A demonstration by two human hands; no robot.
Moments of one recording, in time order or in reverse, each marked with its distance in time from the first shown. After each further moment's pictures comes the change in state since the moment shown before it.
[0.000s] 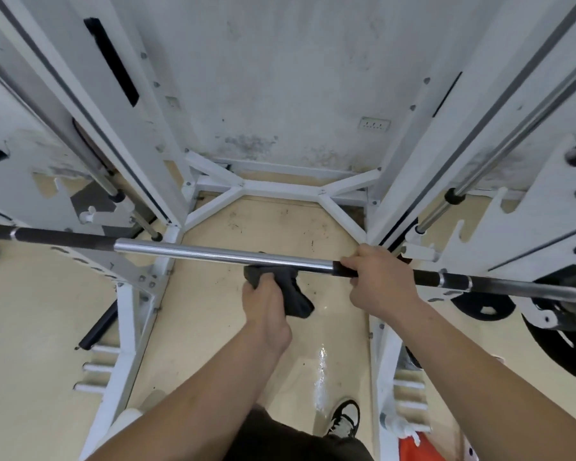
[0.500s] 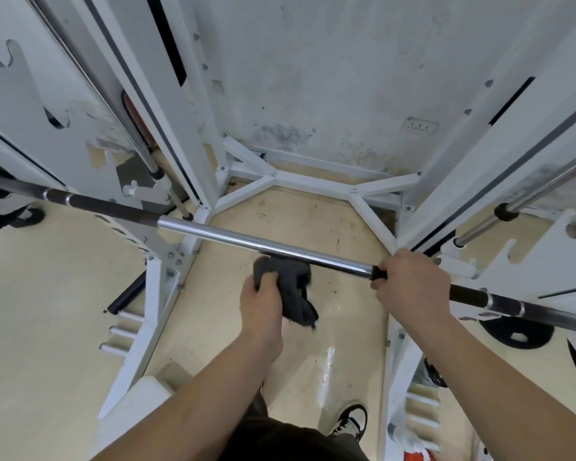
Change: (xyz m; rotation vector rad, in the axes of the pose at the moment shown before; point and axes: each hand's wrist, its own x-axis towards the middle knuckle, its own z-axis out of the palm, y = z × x) left_hand 0.008 0.016 -0.057 0.125 0.133 0.163; right_hand 0.017 -0.018 0.016 -0.149 0.116 0.083
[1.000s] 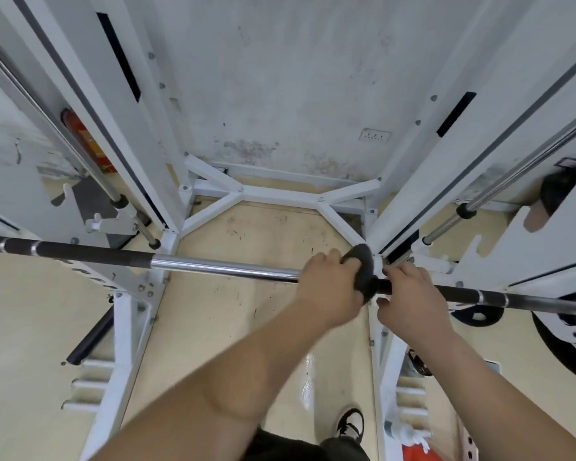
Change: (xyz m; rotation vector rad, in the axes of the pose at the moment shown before) left_hand 0.006 0.067 0.062 1.537 -0.695 1.050; right_hand -0.018 -0.032 -0.010 0.138 -0.083 0.210
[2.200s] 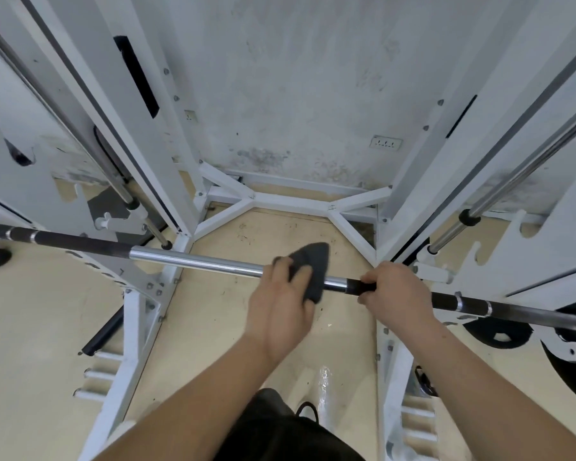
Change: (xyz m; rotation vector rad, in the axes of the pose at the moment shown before) left_hand -0.040 0.016 0.038 0.056 0.366 -0.191; right_hand 0.026 0.044 -0.012 0.135 -0.053 -0.097
